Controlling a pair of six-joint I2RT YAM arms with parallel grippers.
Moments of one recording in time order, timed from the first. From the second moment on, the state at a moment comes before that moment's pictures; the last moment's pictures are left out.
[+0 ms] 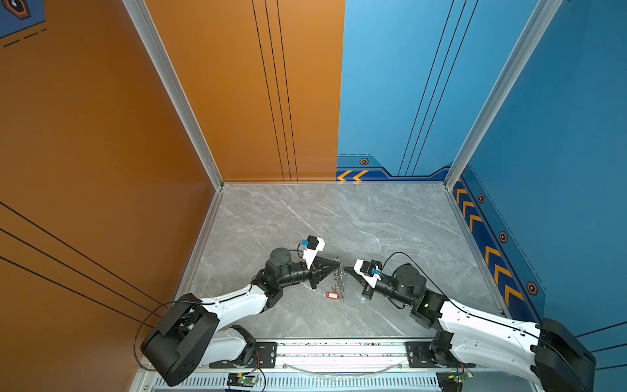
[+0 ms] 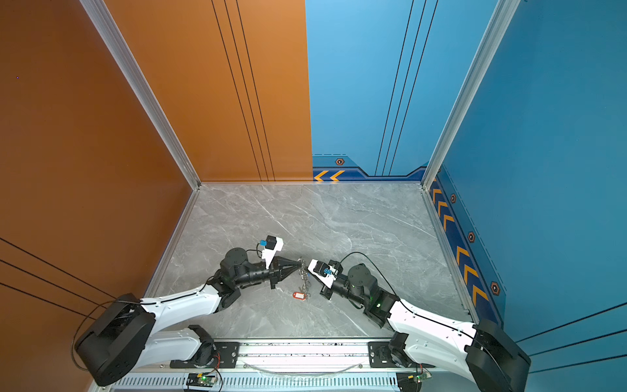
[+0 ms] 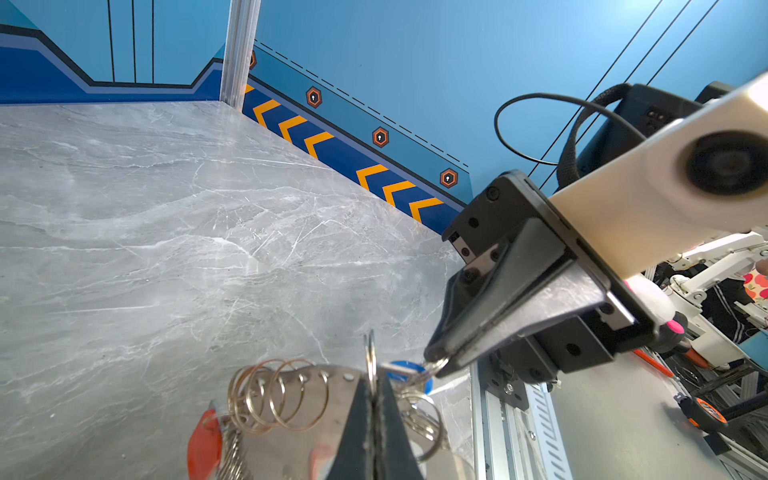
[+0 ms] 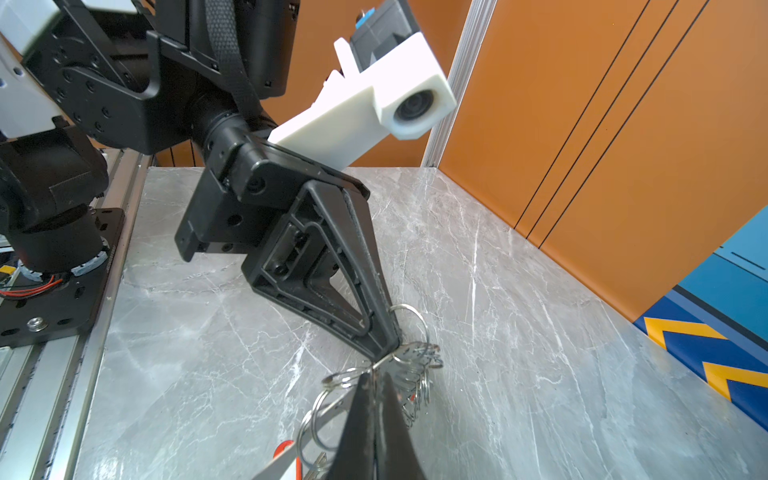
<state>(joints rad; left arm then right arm) -0.62 1.26 0.38 0.76 0.69 -0.36 0.89 0.98 0.34 0.50 -0.16 -0.25</state>
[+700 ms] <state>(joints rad) -0.62 1.28 0.38 0.76 0.72 -0.36 0.89 0.99 0.35 0.49 -0.11 -0.30</state>
